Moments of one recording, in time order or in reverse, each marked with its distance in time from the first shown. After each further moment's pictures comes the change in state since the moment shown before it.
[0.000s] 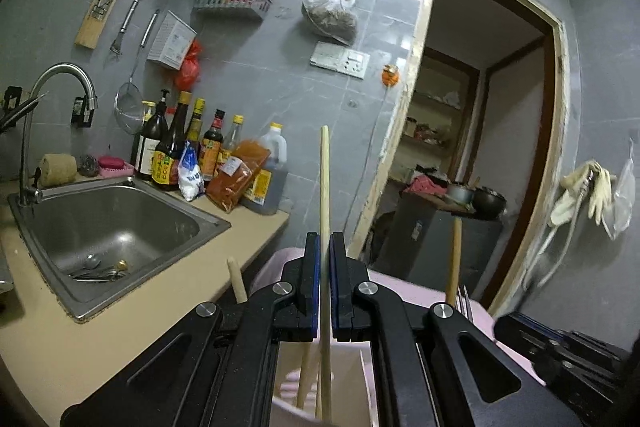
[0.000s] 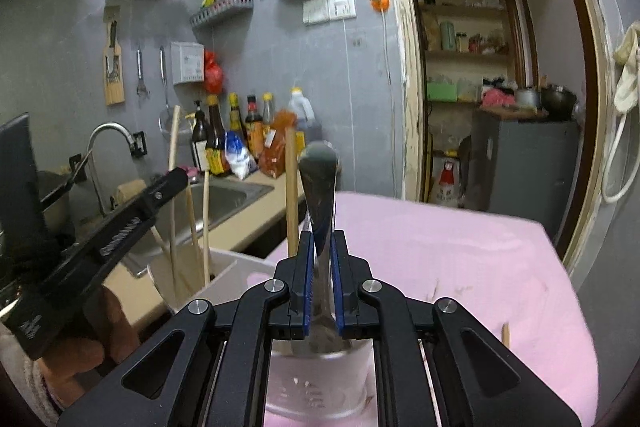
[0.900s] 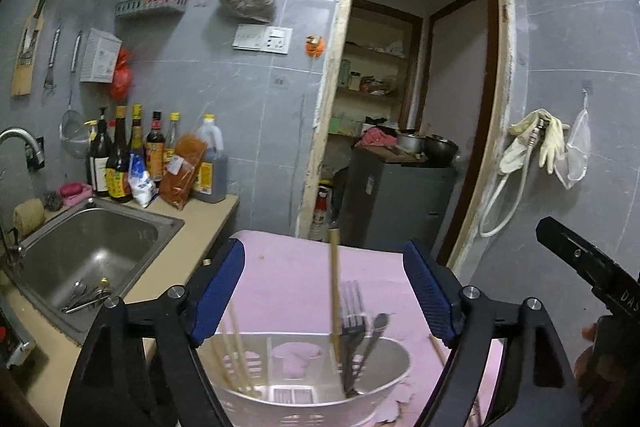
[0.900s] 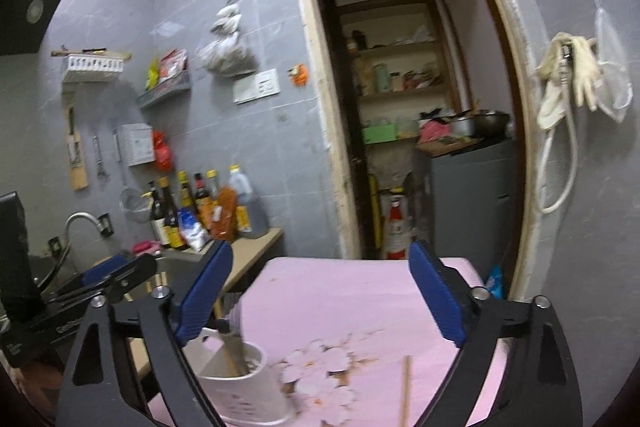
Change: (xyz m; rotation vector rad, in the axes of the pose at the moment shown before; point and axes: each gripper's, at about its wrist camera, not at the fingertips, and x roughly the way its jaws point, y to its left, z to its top) left arm -0.026 -0.090 0.042 0.159 0.172 -0.146; right arm -0.106 -0.066 0.060 0.127 -0.196 -0.180
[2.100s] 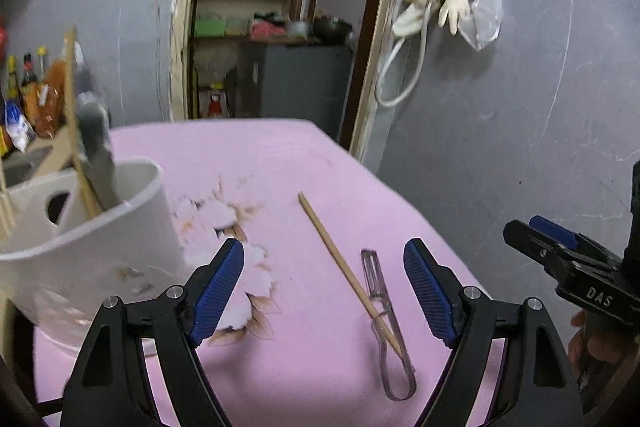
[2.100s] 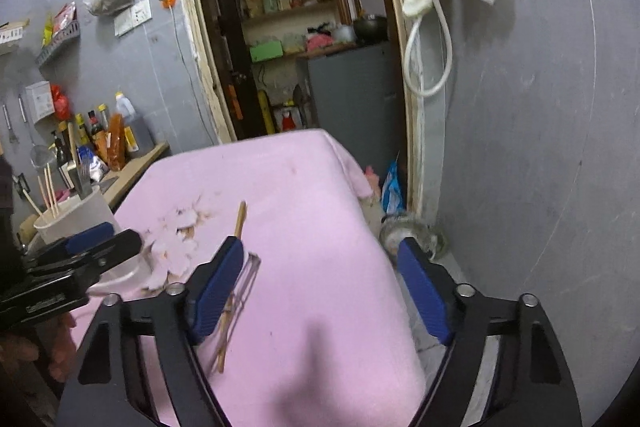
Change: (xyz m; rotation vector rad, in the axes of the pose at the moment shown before) left arm 0.065 -0.126 -0.135 0.166 0.390 -0.328; right arm -0.071 -0.119 -0.124 0.144 0.298 -0.331
